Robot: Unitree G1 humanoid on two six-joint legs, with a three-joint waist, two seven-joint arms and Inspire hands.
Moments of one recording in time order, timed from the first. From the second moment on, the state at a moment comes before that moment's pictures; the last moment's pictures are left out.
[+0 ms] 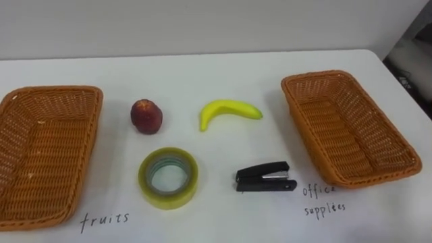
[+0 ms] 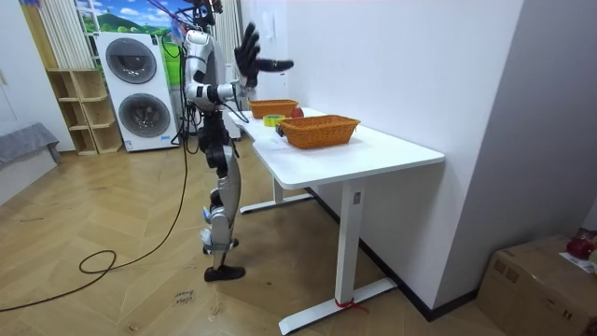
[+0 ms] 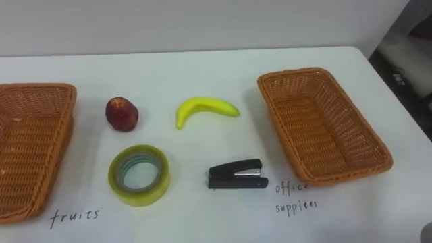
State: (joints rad) left arm 0.26 0.22 0.21 1.07 0.06 -0.06 0.22; right arm 0.18 -0.36 -0.50 -0.14 0.03 -0.22 -1.05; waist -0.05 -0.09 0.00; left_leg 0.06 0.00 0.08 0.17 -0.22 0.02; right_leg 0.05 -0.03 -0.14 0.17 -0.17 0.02
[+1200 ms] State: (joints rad) left arm 0.23 0.26 0.17 1.16 0.08 -0.02 0.19; right arm -0.02 -0.50 -0.33 -0.32 -0.09 -0.17 -0.69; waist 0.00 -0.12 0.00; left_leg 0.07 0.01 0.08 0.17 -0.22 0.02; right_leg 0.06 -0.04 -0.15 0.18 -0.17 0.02
